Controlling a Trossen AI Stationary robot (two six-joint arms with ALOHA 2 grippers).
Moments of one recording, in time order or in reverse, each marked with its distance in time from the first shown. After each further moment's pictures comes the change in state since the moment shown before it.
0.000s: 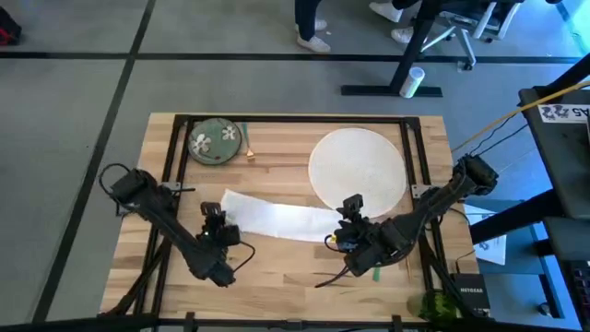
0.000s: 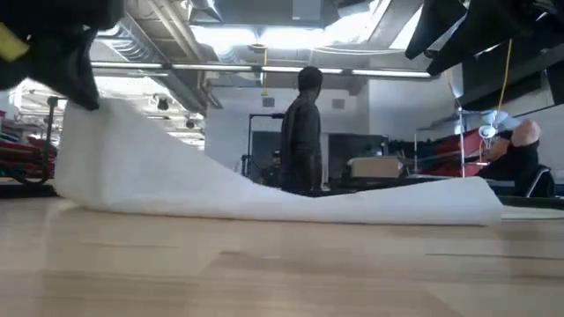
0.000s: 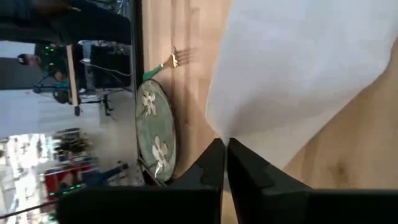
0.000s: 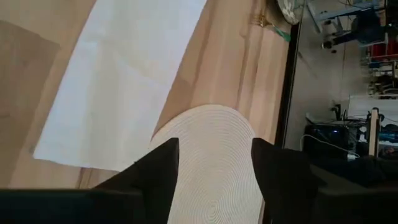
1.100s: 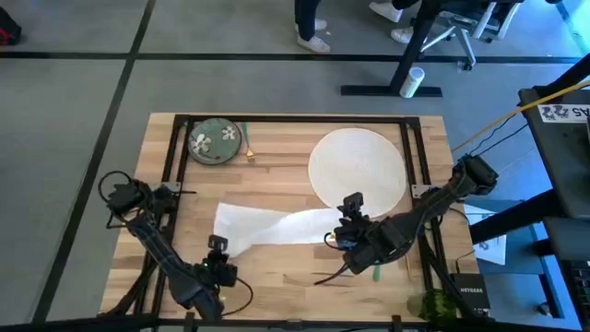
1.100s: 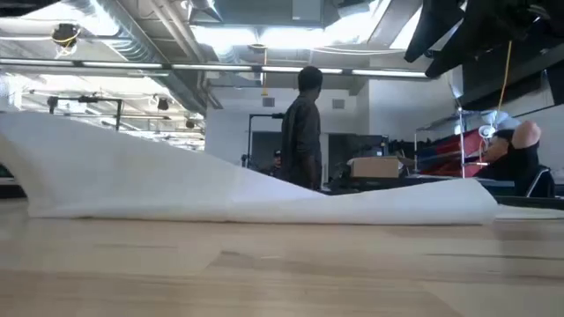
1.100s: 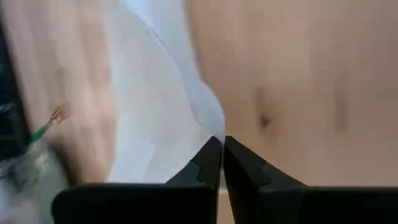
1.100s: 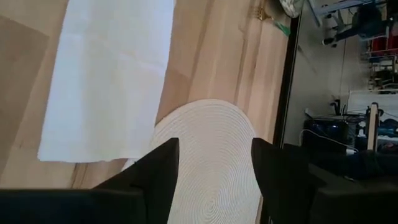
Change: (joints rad) left arm -0.170 0.037 0.103 0.375 0.212 0.260; right arm -0.014 0.000 0.000 -0.017 -0.002 0.006
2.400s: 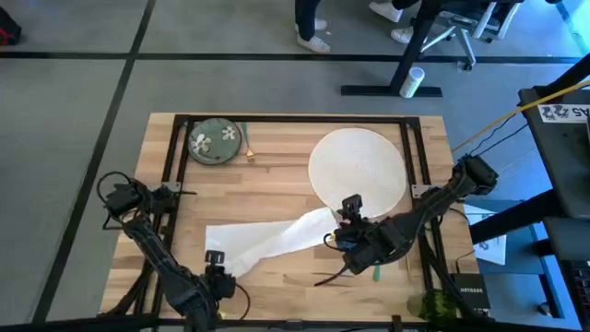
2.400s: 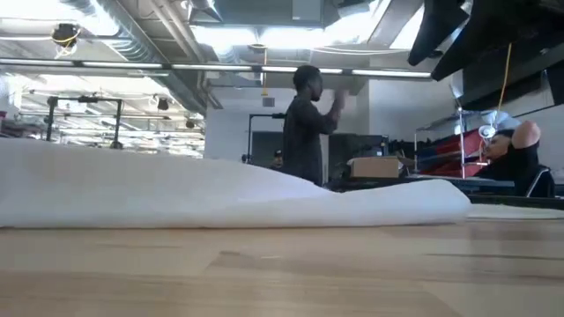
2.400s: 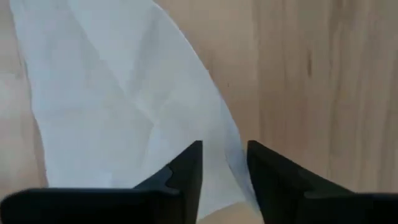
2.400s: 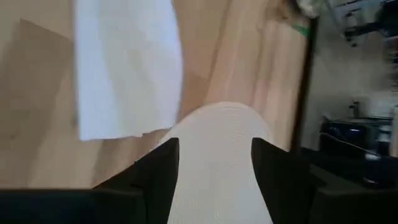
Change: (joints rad) left arm -0.029 0.000 0.000 0.161 0.172 -0.157; right arm -0.011 0.000 0.000 0.046 -0.126 -0.012
